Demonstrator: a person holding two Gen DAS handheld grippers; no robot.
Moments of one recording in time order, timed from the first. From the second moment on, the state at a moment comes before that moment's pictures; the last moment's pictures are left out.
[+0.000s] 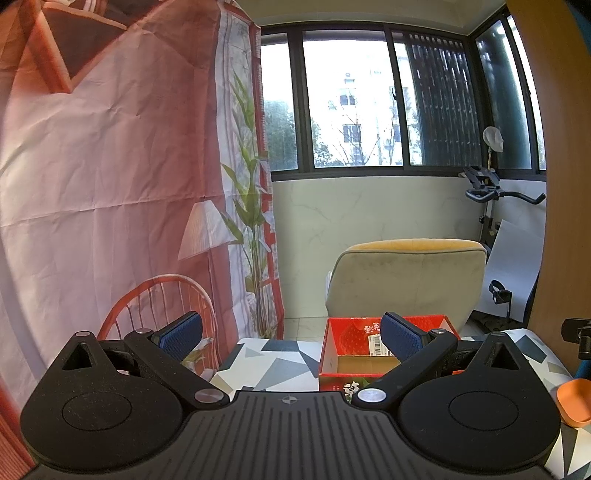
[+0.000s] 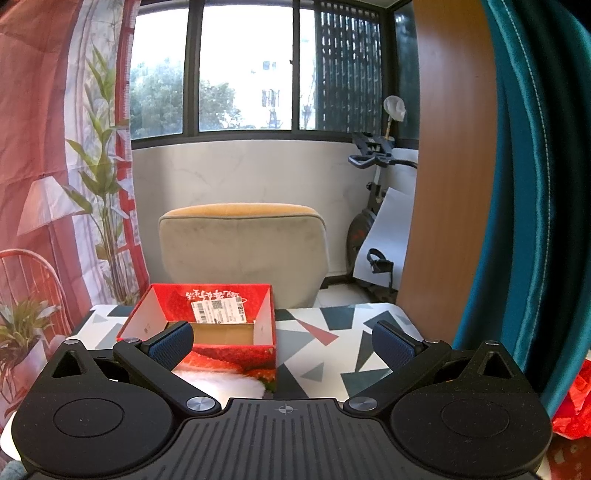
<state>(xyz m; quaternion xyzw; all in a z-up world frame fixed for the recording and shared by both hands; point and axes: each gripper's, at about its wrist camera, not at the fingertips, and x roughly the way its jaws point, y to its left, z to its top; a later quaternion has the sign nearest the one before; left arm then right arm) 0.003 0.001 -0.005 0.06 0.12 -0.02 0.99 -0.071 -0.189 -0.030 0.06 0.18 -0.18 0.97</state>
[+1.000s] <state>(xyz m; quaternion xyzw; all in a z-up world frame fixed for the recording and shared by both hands) 0.011 -0.004 -0.023 0.09 0.12 -0.02 0.99 -0.072 -0.198 -0.046 0.09 0.15 -0.13 0.98</state>
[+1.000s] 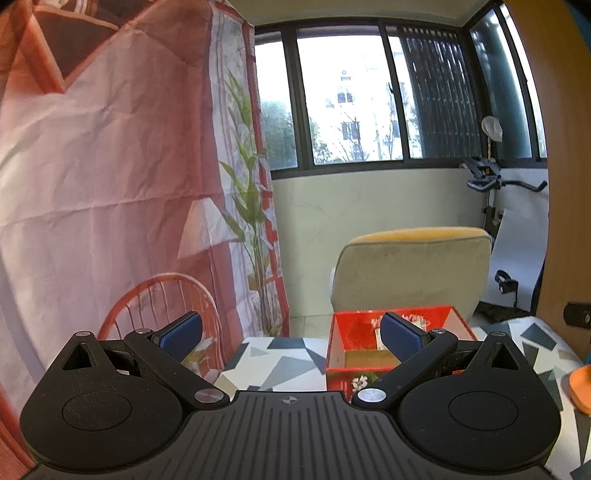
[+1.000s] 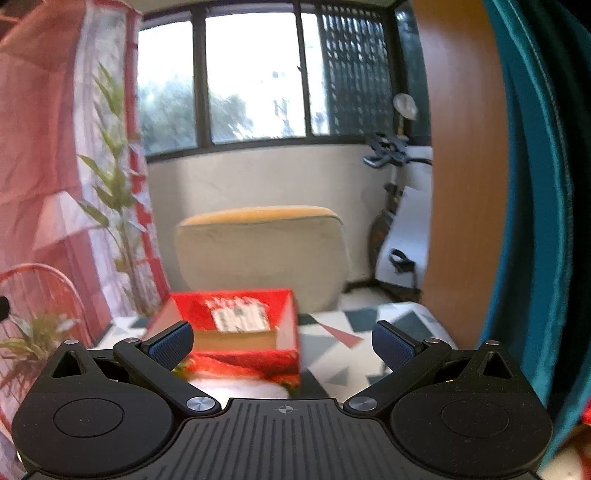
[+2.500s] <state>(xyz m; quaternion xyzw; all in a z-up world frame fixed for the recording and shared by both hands) 0.128 -0.011 -0.217 0.01 0.38 -0.17 0.91 0.023 -0.194 -0.259 0.11 0.32 -0.04 0.94</state>
